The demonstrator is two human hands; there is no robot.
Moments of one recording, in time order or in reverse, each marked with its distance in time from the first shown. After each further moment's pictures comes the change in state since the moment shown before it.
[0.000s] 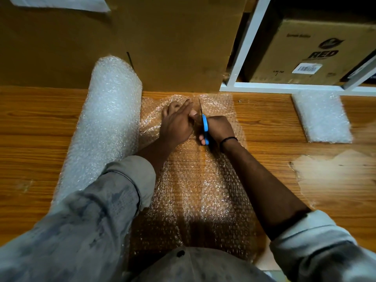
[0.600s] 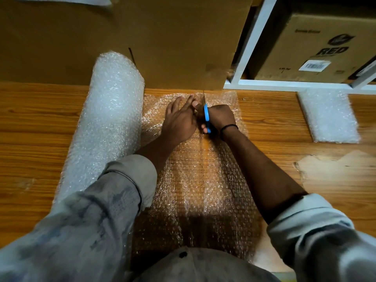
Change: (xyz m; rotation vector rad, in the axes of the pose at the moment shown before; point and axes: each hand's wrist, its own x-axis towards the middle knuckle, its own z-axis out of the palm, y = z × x) left_hand 0.001 -0.001 -0.005 0.014 -0.085 0.062; right_hand 0.027 -0.019 0.005 -0.120 0.083 -0.021
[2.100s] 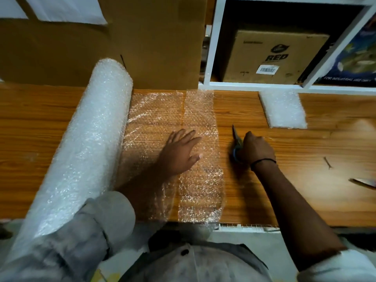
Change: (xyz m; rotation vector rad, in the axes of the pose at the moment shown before) left_hand -0.151 0.130 0.001 0.007 -0.091 0.135; right_hand -0.142 0.112 -0.177 -0.970 0.175 -0.055
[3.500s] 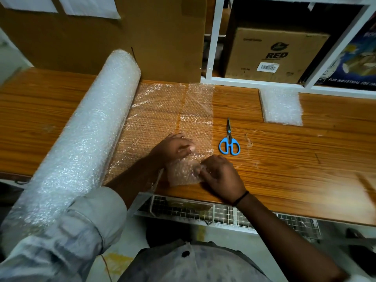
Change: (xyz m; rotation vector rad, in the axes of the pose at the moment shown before) left_hand -0.048 0.038 -0.006 -0.363 -0.112 -0.073; right_hand -0.113 0.024 0.063 0.526 0.073 -0.789
